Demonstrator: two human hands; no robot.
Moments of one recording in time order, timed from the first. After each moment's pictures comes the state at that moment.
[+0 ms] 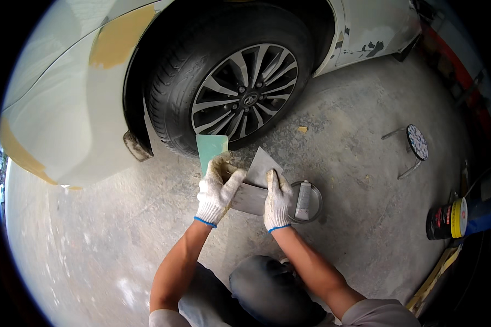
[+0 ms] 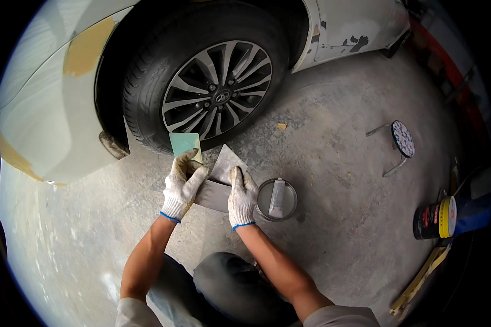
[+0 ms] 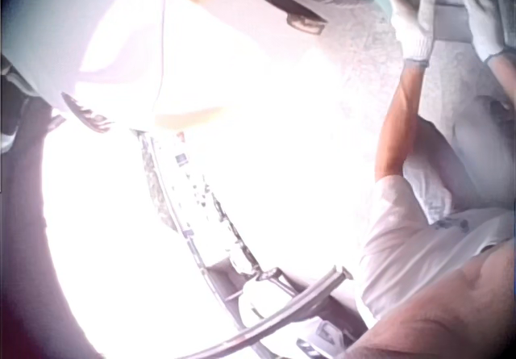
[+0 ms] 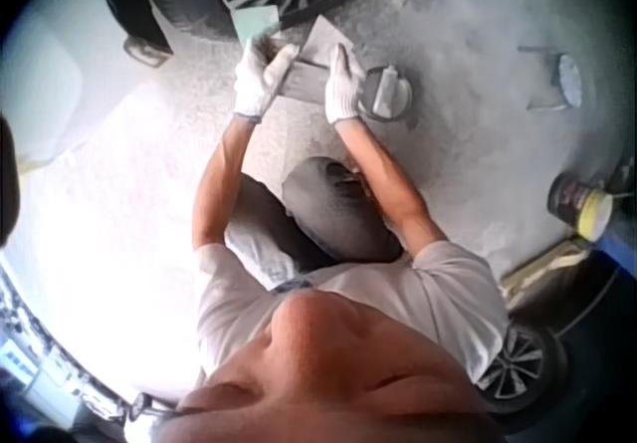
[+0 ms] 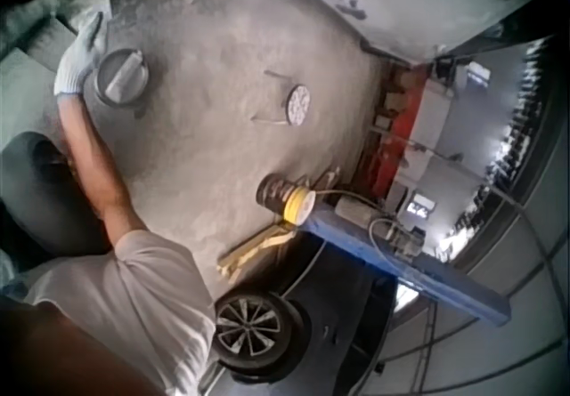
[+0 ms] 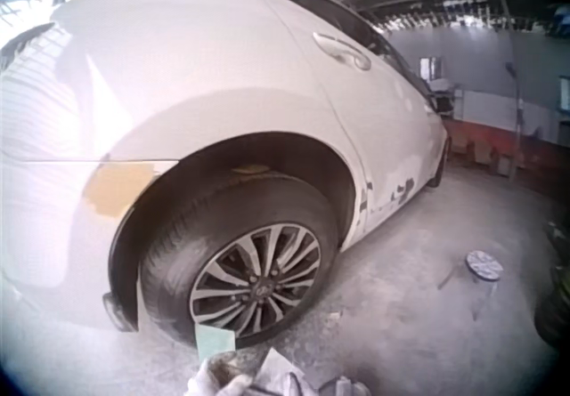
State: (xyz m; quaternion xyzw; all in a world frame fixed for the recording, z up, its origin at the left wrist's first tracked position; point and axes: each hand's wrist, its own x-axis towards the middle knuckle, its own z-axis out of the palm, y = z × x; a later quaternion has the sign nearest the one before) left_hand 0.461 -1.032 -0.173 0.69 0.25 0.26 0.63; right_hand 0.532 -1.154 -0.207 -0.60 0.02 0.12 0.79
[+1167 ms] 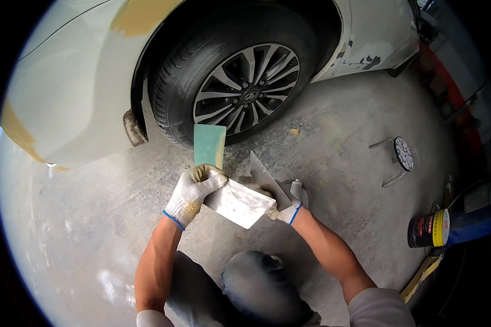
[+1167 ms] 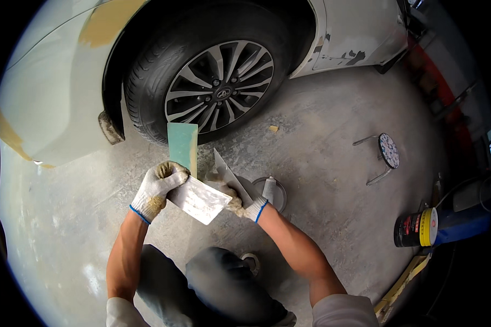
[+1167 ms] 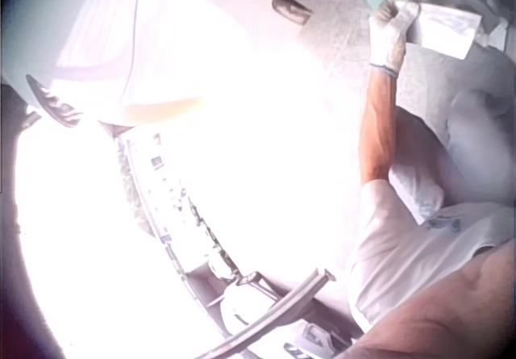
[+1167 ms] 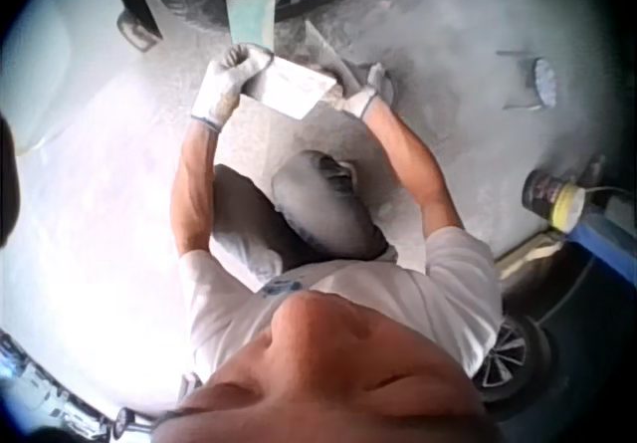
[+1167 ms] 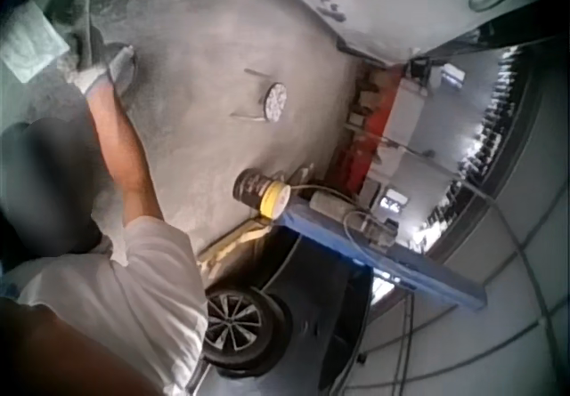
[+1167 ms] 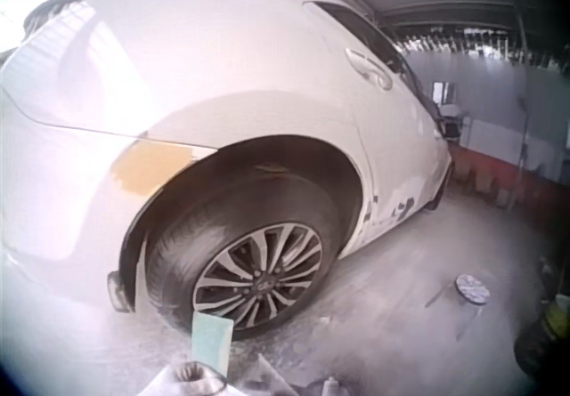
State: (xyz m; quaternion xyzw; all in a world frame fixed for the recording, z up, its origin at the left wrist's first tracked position) left_hand 0.408 -1.006 -0.143 0.56 0.24 0.11 0.78; right_hand 0.588 -1.206 -0.228 -0.14 -0.09 0.75 0.65
